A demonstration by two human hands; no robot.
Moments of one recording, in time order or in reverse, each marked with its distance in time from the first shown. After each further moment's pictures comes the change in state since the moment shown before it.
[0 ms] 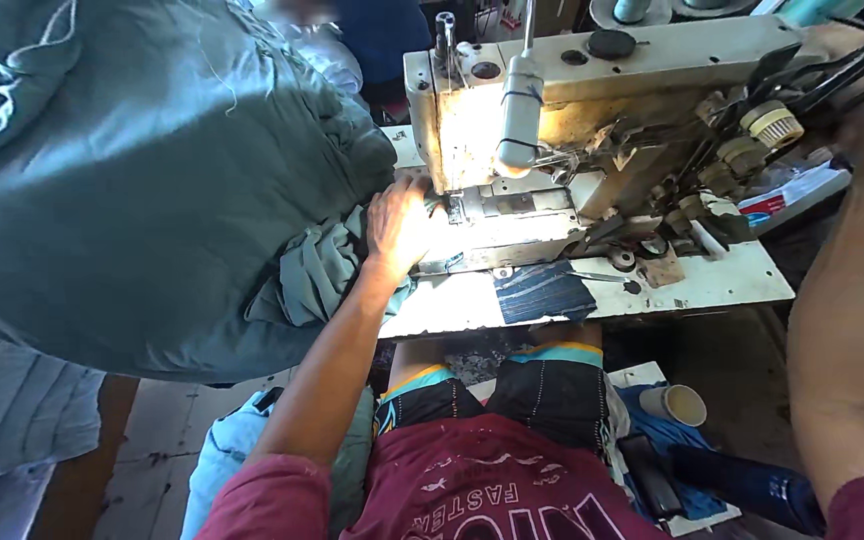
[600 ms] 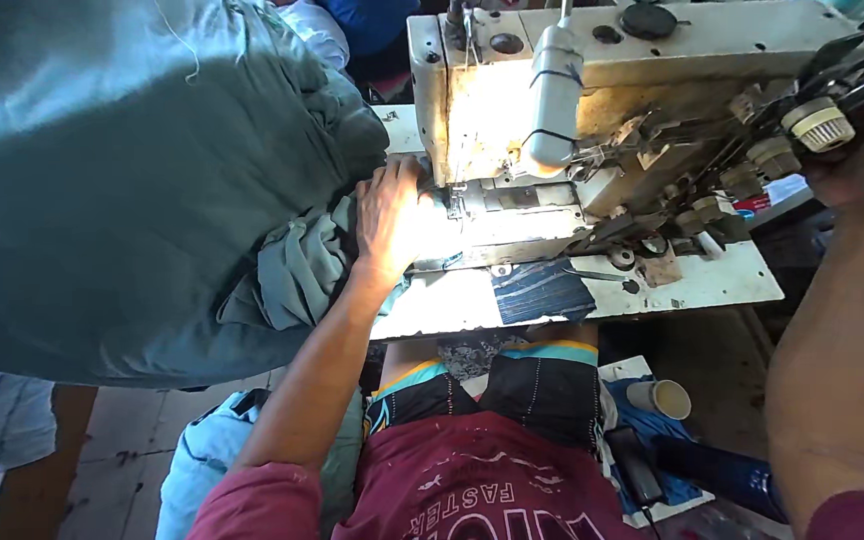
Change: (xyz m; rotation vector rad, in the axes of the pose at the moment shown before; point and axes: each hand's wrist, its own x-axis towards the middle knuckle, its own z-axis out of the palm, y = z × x) left_hand 0.000 -0.005 0.002 -0.061 0.039 0.002; right_hand -0.029 0.047 0.000 0.477 -0.139 -0.248
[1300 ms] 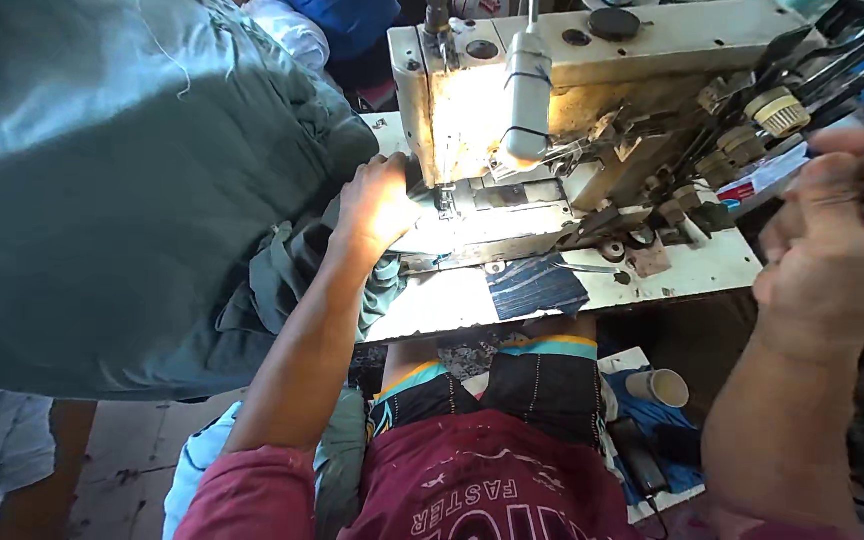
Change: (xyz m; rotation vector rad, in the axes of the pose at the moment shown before) left_hand 0.029 0.002 -0.035 0.019 -0.372 -0.102; right_hand -0.141 -0.031 0.072 -0.276 0.314 -0.381
